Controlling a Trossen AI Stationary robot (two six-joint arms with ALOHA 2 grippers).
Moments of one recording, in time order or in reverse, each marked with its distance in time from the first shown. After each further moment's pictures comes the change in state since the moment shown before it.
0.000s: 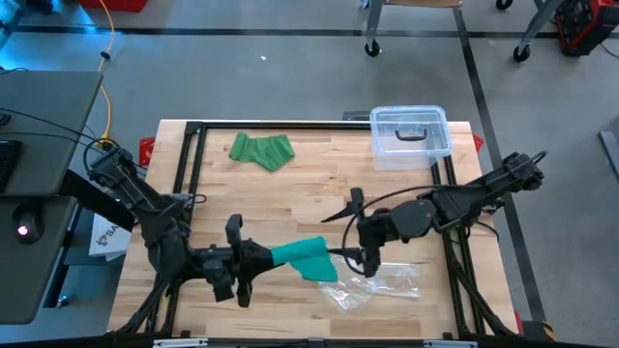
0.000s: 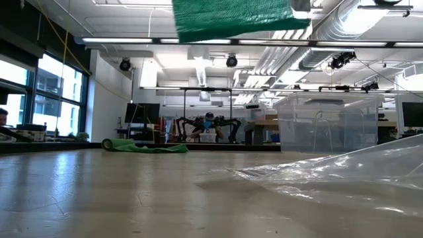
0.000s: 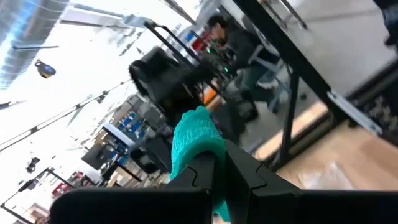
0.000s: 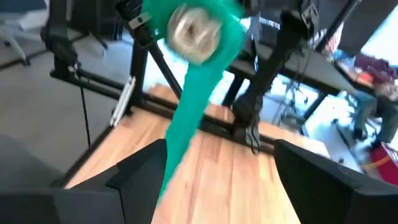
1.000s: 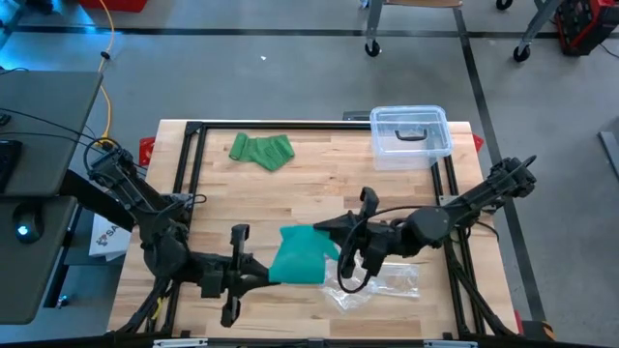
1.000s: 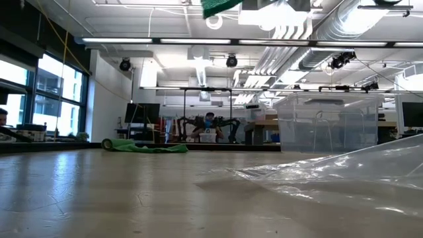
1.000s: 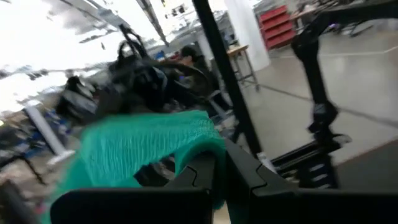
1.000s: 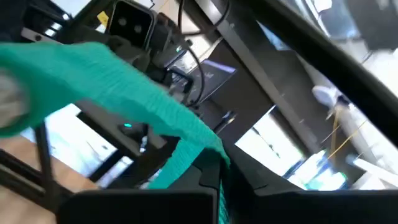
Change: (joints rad) left arm -0.005 0.000 0.000 -0.007 0.181 -0.436; right arm 0.063 0.096 -0.060 0.732 0.230 -0.781
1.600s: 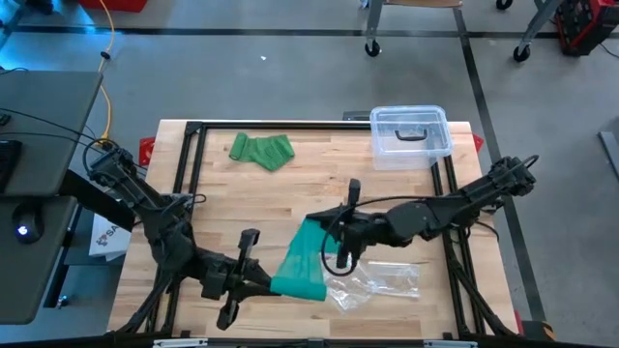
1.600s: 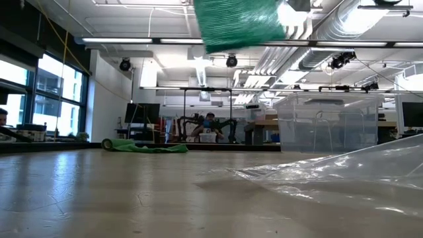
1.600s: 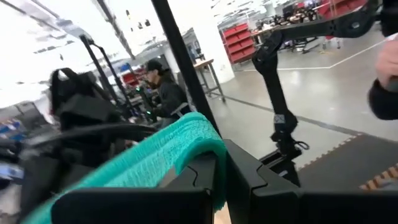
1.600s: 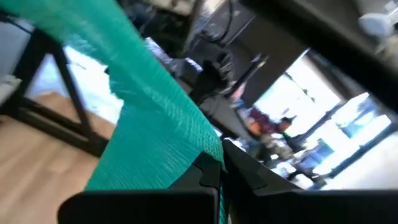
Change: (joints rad) left arm 0.022 0.000 0.000 0.006 0.184 0.018; right arm -0.081 -0.002 0.050 -0.368 0.025 0.348
